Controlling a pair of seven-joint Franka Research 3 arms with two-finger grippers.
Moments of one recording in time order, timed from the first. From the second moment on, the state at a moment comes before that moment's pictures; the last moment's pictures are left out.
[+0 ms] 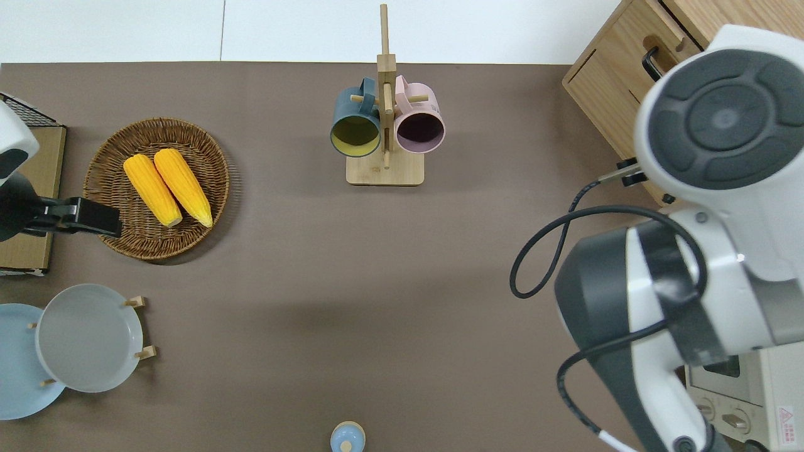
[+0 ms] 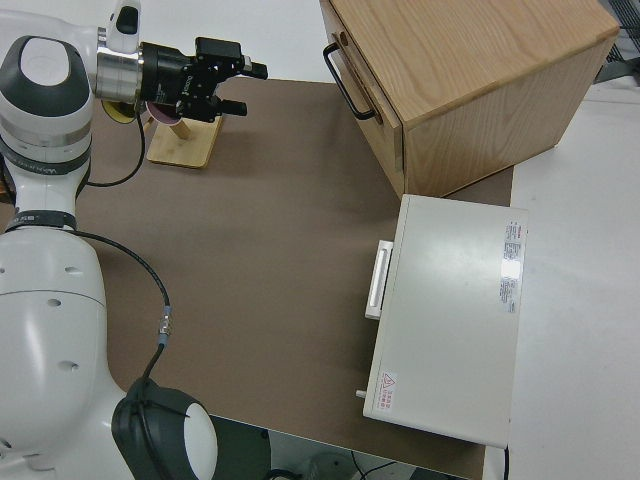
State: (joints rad) left arm 0.04 0.05 -0.07 -1.50 0.00 1.52 0.04; right arm 0.29 0.27 0.18 -1.45 -1.02 1.56 0.23
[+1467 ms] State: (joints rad) left arm 0.04 0.05 -0.07 -1.50 0.00 1.52 0.04; right arm 0.18 0.50 0.13 -1.63 -1.77 1.73 0.52
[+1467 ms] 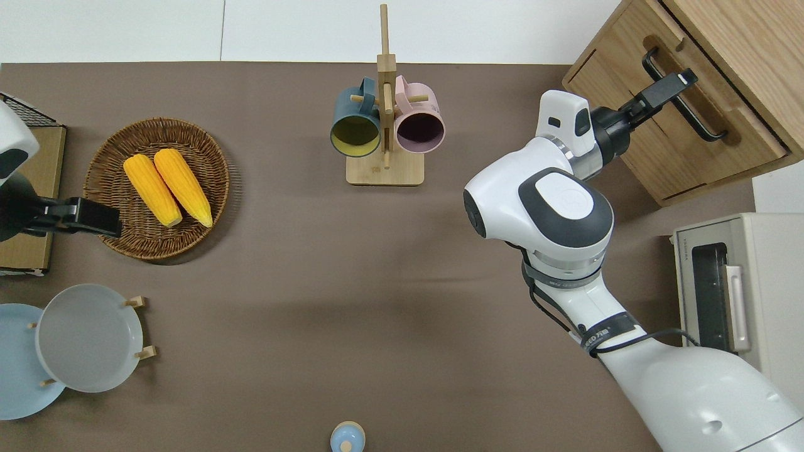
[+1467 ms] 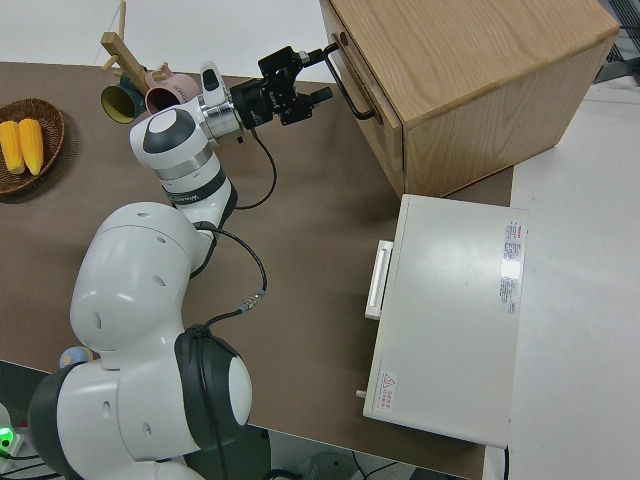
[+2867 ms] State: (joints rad) left arm 0.04 0.05 -0.07 -1.50 0.00 1.52 0.04; right arm 0.23 0.51 0.14 -1.63 -1.72 1.65 0.54
